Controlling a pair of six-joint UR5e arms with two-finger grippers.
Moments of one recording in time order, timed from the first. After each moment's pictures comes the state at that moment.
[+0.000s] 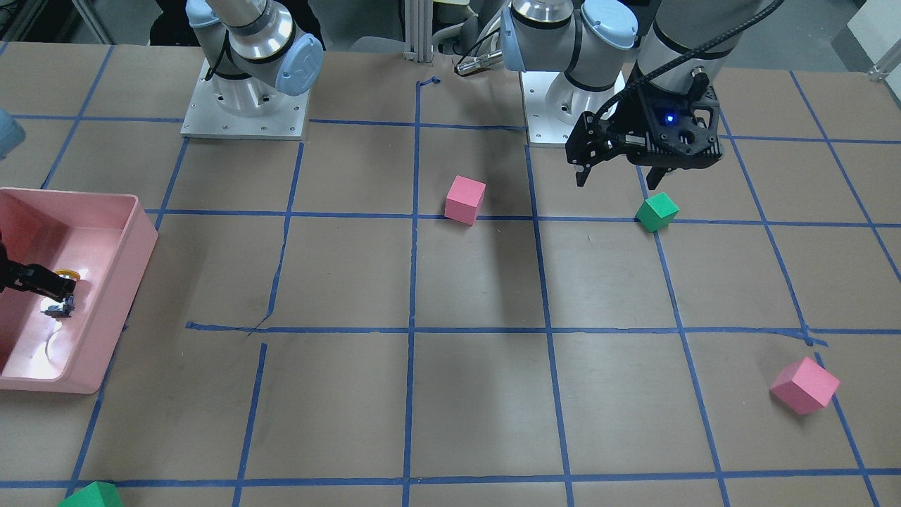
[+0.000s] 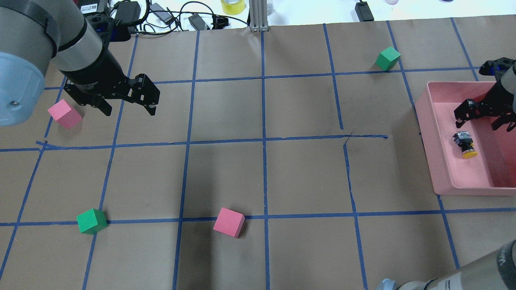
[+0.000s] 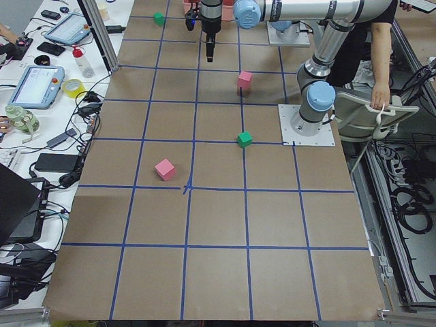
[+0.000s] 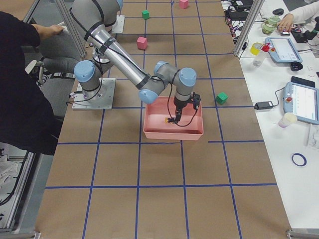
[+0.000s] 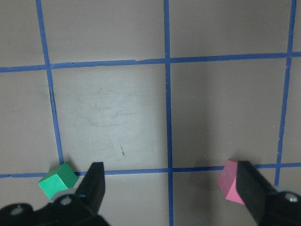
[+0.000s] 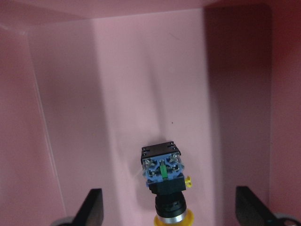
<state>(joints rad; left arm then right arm) -1.54 -1.51 -1.67 -1.51 1.58 0.06 0.99 -1.23 1.82 -2.13 -1.65 -0.43</state>
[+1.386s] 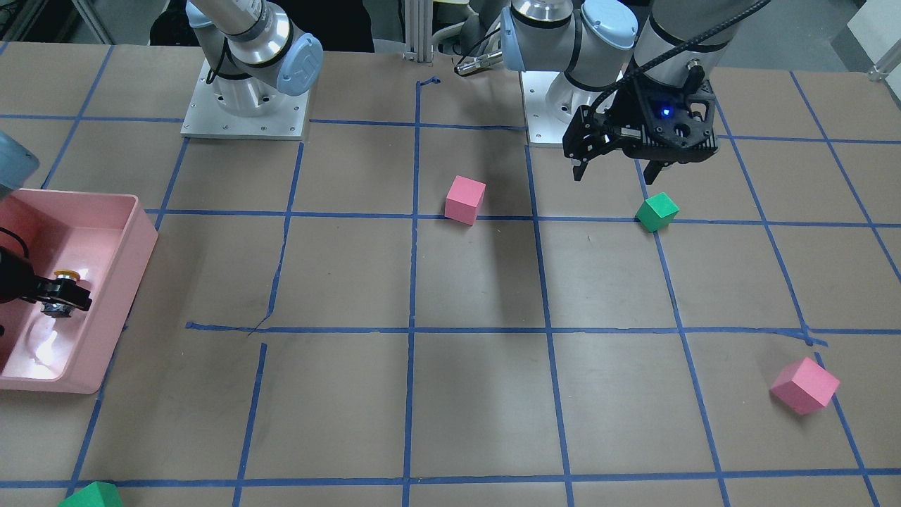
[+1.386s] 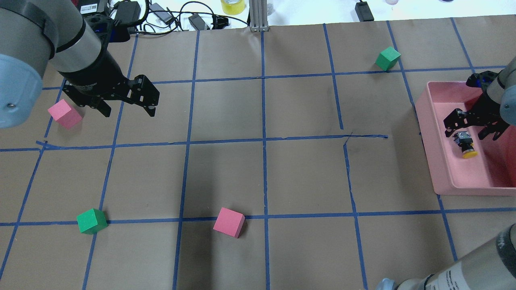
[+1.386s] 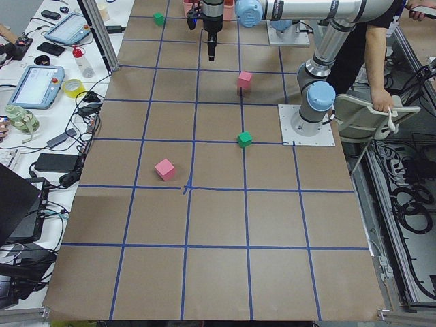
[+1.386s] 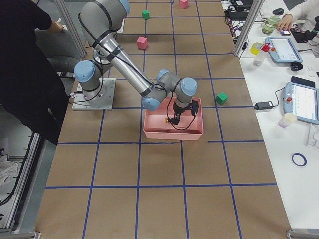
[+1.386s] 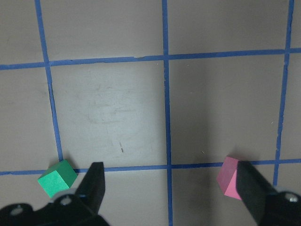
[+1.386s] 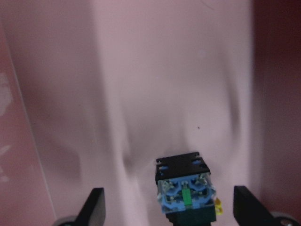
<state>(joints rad) -1.55 -1.50 -1.68 -1.53 1.58 0.06 0.99 -1.14 1.82 -2.13 -1.64 -0.43</state>
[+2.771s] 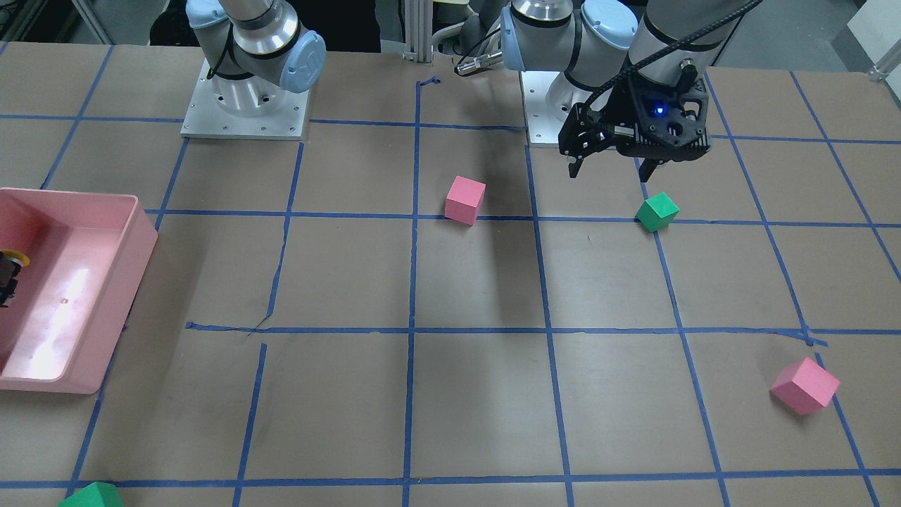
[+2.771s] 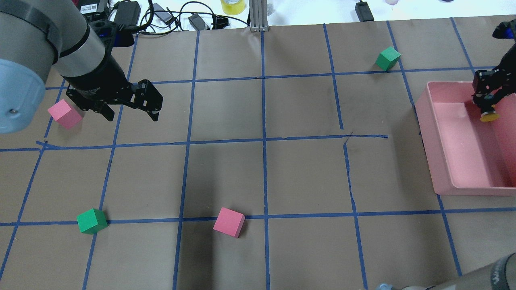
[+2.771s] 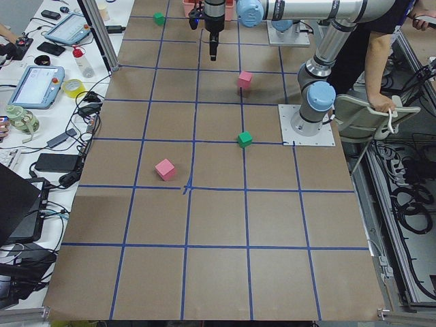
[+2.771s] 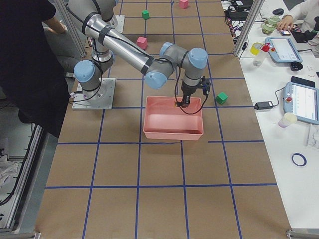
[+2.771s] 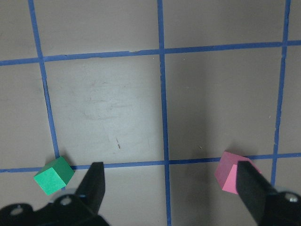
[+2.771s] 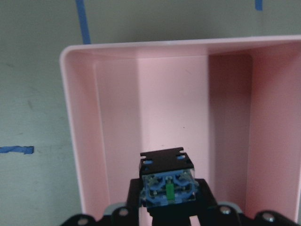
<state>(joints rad) -1.55 -1.49 -1.68 -1.53 1.57 0.06 1.07 -1.30 1.59 -1.85 -1.63 -0.43</state>
